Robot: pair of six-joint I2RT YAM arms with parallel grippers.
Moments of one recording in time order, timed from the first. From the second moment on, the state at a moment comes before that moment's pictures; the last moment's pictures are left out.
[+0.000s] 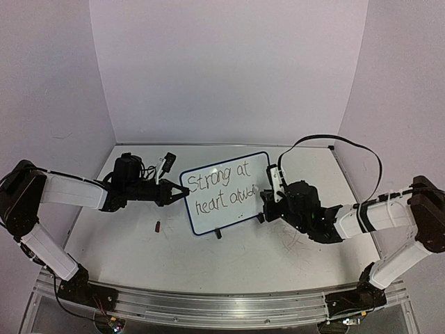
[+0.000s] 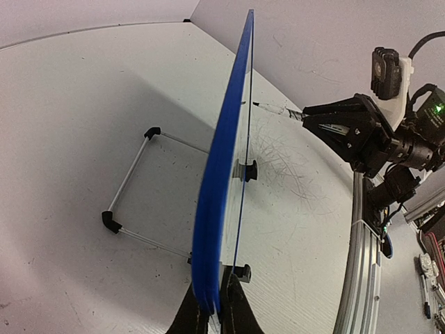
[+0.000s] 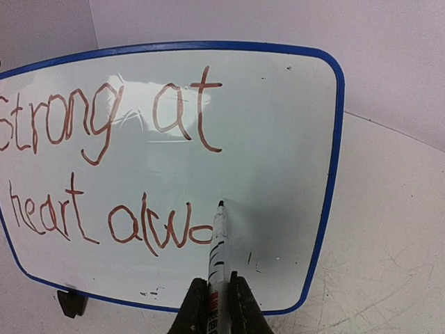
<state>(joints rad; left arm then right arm) -0.53 1.53 0.71 0.40 0.65 -0.24 0.88 1.49 0.62 0.49 0.40 0.15</state>
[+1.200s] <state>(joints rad) -0.53 1.53 0.71 0.40 0.65 -0.24 0.88 1.51 0.61 0.42 0.44 0.22</state>
